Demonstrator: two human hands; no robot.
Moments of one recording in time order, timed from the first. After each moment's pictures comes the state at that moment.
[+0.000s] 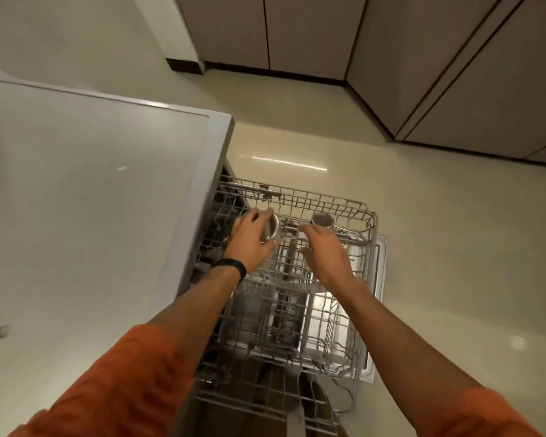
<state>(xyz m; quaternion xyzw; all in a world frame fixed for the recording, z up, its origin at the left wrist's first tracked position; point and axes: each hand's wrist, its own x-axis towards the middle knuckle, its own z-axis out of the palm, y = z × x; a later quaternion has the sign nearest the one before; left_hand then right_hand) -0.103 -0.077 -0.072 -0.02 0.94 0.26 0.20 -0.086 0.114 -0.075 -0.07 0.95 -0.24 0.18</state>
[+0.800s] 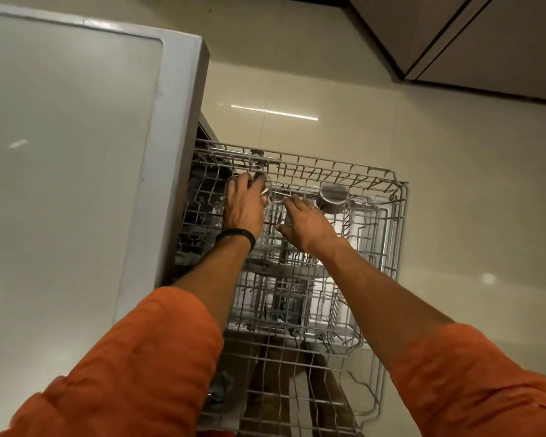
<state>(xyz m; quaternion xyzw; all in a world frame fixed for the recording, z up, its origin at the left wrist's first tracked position) -0.162 -0.084 -0.200 -0.05 0.97 0.20 0.16 -0.142 0.069 -0.219 -0.08 0.92 -0.16 0.35</state>
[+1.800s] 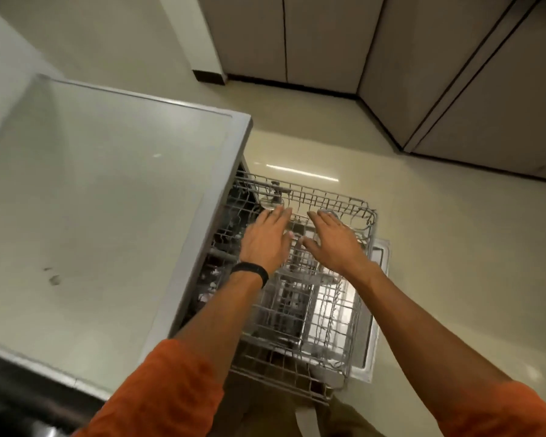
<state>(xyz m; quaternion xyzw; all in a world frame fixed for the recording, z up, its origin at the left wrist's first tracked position) -0.048 -0.042 -0.014 0.01 0.98 0.16 0.14 -0.072 0.132 -0.025 -0.13 0.95 -0.18 0.22</state>
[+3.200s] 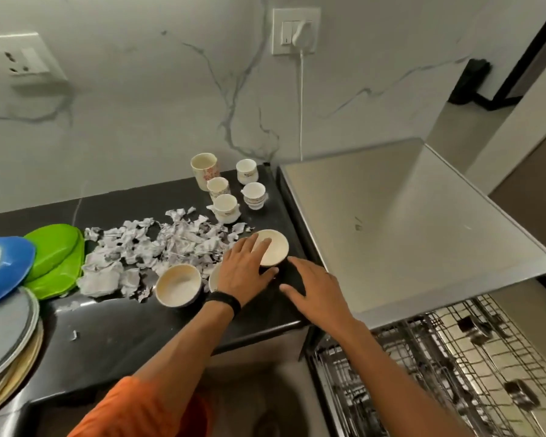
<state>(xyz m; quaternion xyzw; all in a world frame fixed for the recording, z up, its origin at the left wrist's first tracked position) 0.426 -0.336 0.123 -0.45 0.88 0.13 -0.06 0.270 -0.213 0.120 -0.59 0.75 -0.23 0.19</state>
